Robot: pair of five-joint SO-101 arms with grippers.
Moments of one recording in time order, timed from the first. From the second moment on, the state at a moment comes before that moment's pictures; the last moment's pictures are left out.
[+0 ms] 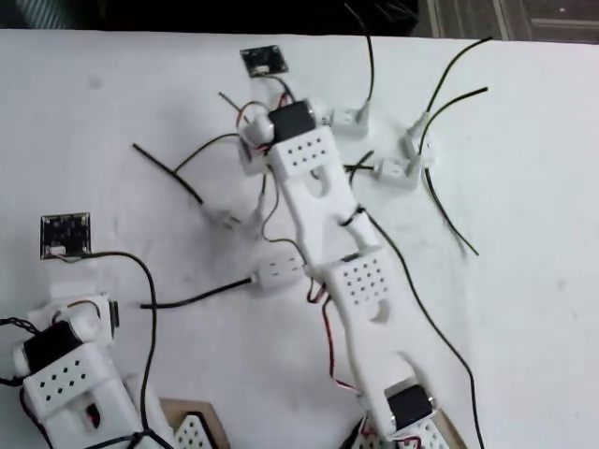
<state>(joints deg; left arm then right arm) -39.3 -65.2 76.1 62.7 -24.9 -28.2 58.2 -80.7 98.4 -6.0</state>
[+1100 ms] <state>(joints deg) -39.3 -65.2 76.2 62.7 -24.9 -10.1 14.2 -15.3 96.4 23.5</state>
